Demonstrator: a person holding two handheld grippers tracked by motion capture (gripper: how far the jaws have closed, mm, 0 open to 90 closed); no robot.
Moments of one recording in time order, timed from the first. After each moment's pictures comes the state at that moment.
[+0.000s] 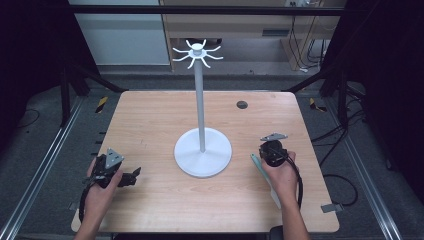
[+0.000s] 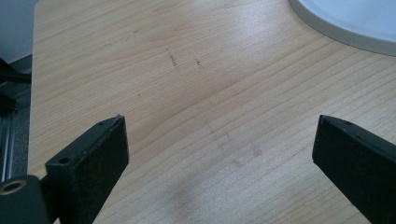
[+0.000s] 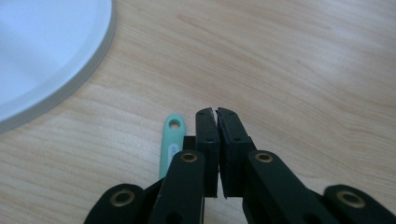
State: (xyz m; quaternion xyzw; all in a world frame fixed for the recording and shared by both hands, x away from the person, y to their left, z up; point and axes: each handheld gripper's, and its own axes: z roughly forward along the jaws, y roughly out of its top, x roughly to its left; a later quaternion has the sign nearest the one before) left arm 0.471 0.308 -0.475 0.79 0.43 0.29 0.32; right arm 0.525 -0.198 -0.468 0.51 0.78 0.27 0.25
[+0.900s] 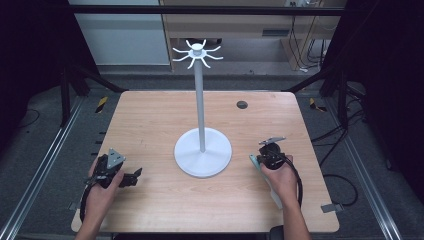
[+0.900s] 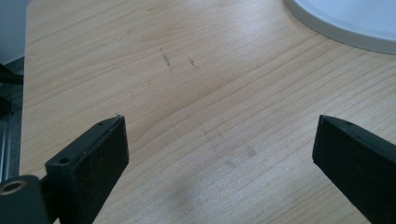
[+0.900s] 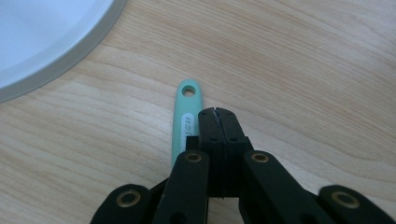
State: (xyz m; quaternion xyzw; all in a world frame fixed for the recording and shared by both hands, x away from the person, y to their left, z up) left arm 0.471 0.306 -0.476 0.80 0.42 0.29 0.32; right arm 0.527 -0.199 -0.484 0.51 0.80 0.27 0.18
